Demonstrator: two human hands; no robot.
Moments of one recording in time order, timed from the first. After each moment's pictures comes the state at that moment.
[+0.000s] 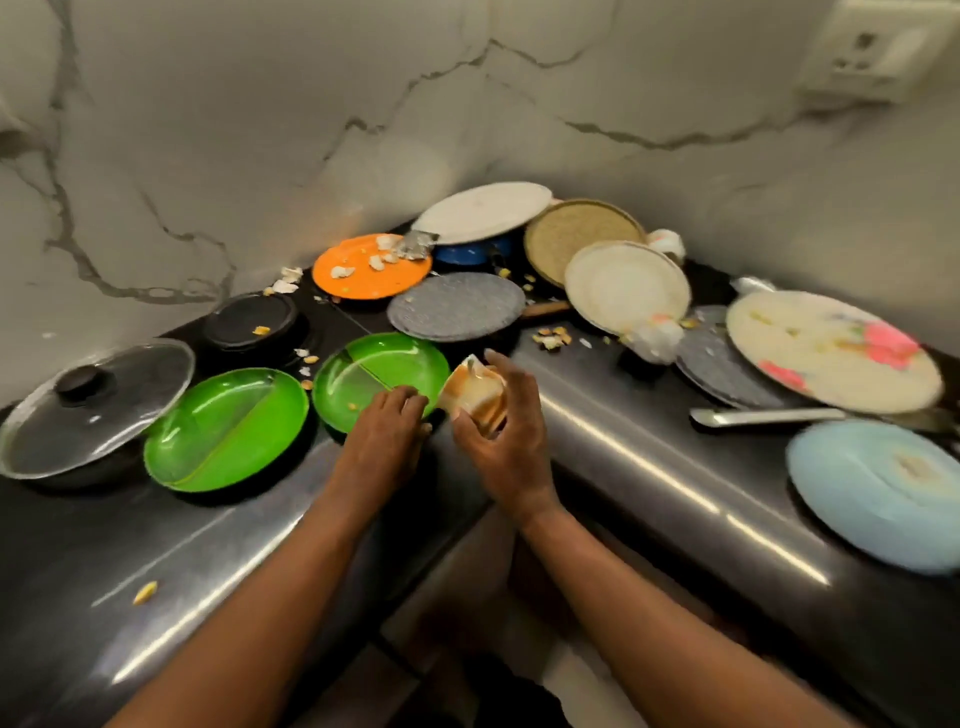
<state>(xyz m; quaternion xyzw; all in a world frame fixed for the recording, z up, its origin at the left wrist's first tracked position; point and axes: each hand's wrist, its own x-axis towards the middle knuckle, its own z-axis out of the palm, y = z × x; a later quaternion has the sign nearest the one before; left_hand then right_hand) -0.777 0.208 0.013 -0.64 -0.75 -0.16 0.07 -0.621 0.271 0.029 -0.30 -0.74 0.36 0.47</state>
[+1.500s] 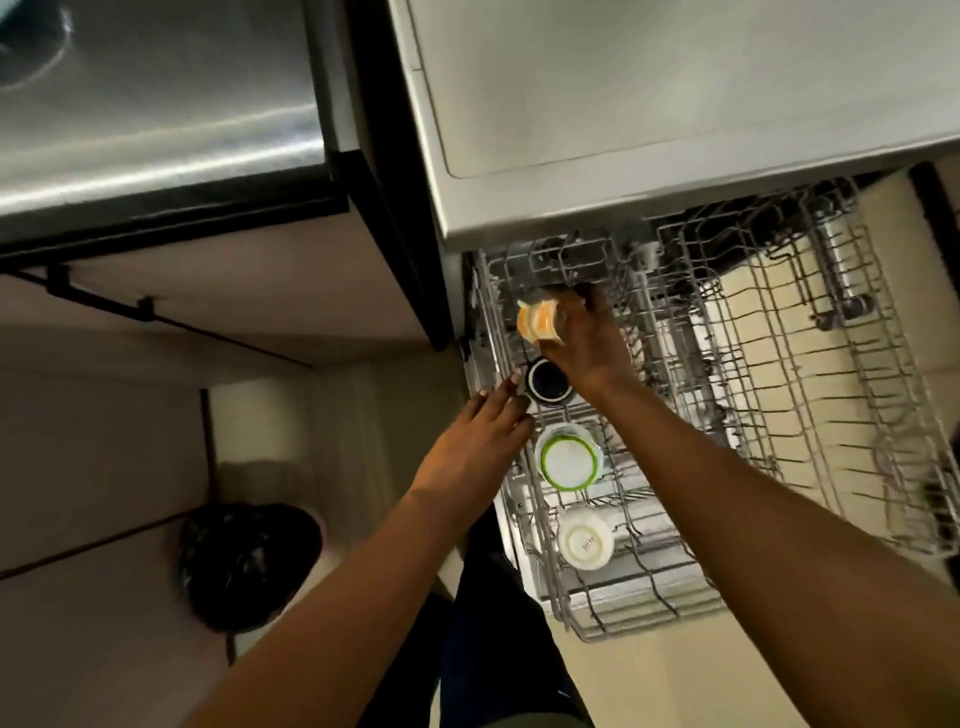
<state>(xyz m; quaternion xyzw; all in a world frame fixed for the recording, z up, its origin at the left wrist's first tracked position) -0.126 0.003 -0.168 -0.96 -0.22 0.10 -0.17 0.073 0.021 -0.217 -0.81 -0.51 0.24 0.18</state>
